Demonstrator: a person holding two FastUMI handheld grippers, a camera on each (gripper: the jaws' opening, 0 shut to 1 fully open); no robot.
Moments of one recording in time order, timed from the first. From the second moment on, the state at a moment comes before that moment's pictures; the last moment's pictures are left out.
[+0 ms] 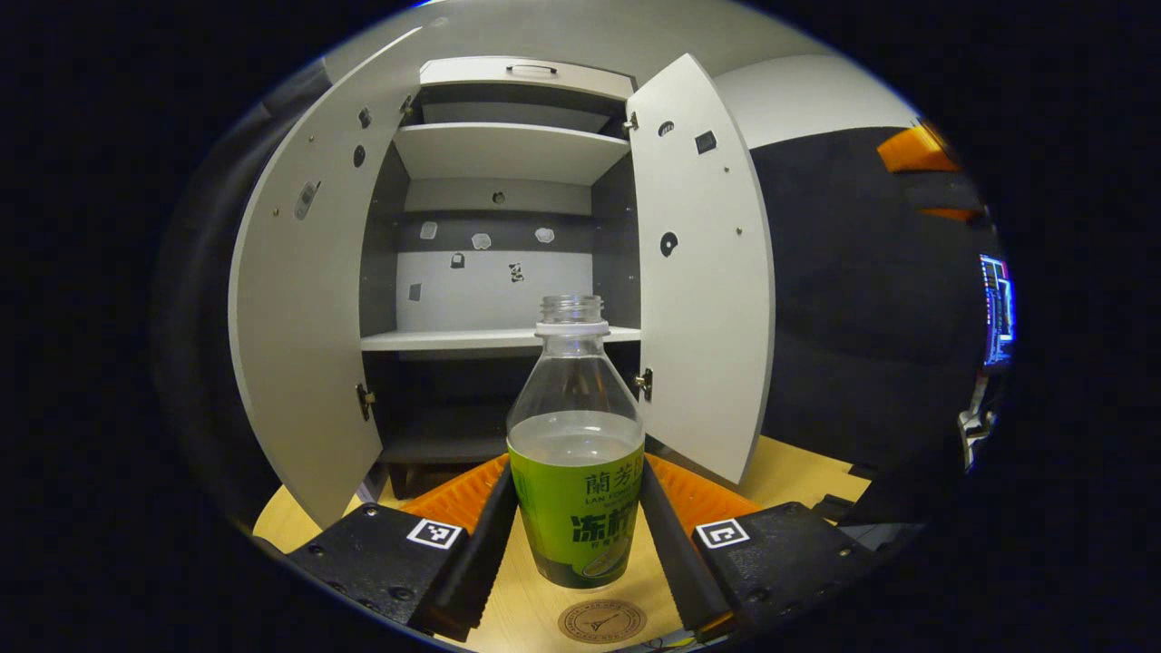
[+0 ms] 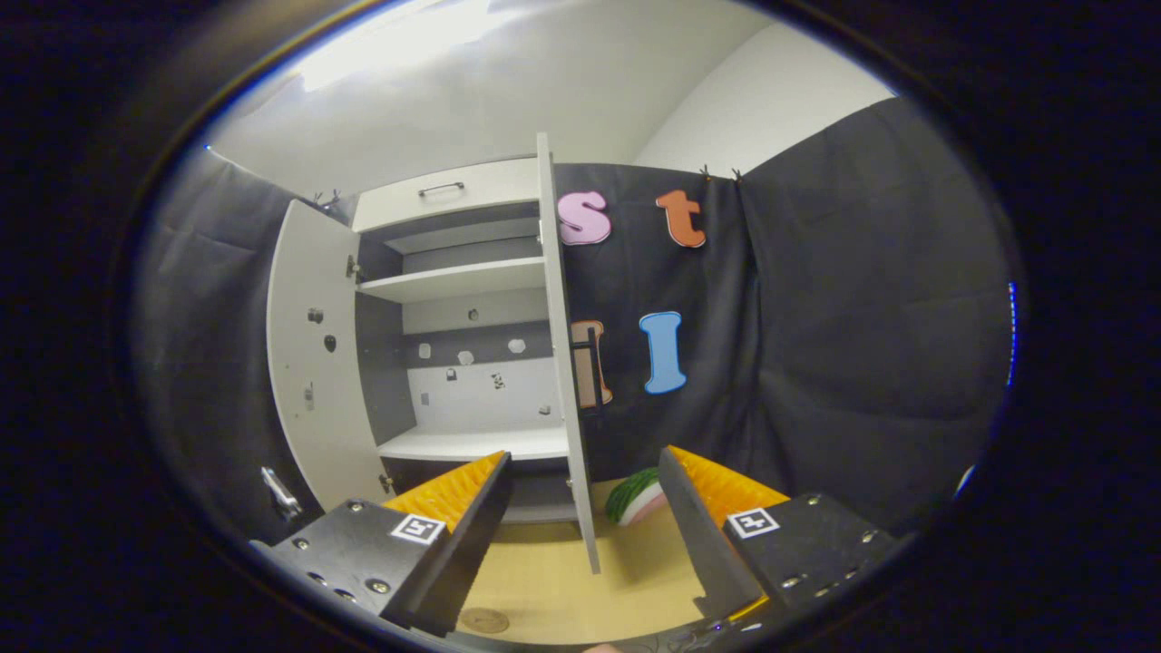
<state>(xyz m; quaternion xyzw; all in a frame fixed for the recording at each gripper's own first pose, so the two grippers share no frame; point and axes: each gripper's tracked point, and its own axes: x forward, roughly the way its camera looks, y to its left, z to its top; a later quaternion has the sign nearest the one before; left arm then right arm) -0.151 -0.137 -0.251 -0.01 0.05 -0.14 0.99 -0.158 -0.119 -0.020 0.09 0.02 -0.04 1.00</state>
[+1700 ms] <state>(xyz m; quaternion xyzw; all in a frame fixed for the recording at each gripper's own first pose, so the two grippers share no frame) -0.172 -0.164 -0.320 0.03 0.09 -0.26 0.96 -0.125 -0.052 -0.083 0.03 0.11 -0.03 0.99</state>
